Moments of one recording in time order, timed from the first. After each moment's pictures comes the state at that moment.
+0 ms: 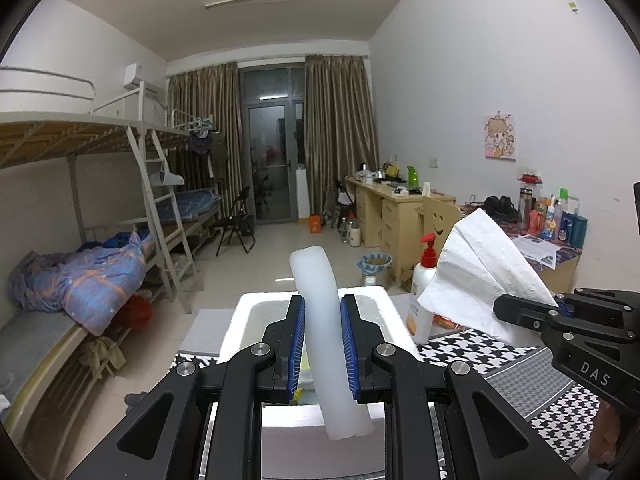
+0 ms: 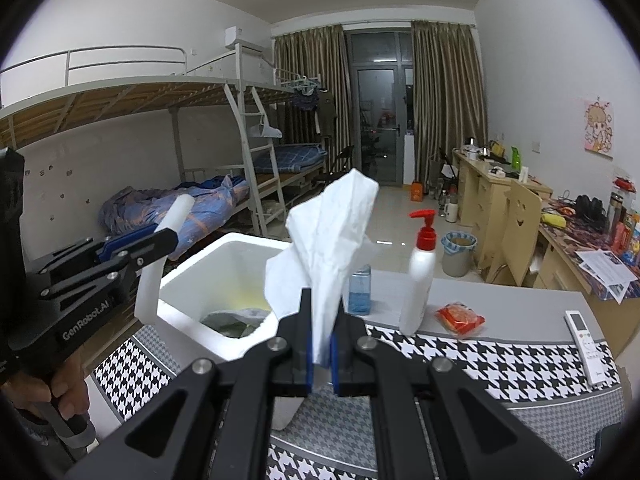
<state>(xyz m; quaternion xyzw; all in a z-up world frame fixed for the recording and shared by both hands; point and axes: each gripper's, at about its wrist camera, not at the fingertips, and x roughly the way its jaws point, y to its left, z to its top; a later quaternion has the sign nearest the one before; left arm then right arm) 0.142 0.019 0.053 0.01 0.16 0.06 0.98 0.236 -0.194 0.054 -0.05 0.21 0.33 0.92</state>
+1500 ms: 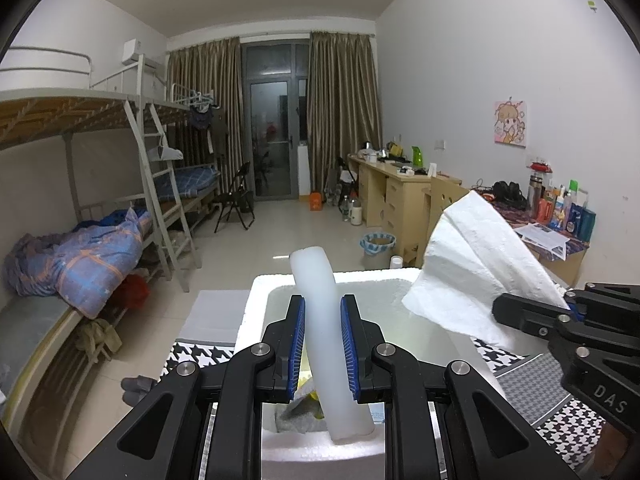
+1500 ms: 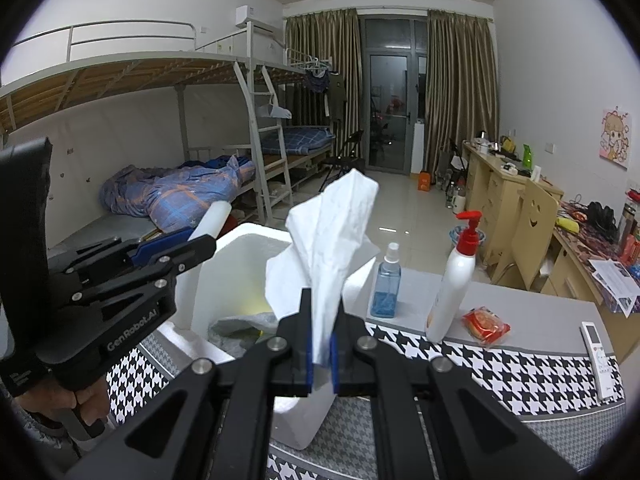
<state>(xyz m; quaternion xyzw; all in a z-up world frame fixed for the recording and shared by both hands) 0.176 0.052 0.035 -0.01 0.20 0.06 0.98 0.245 -0.136 0.050 -0.07 0.24 0.33 0.91</state>
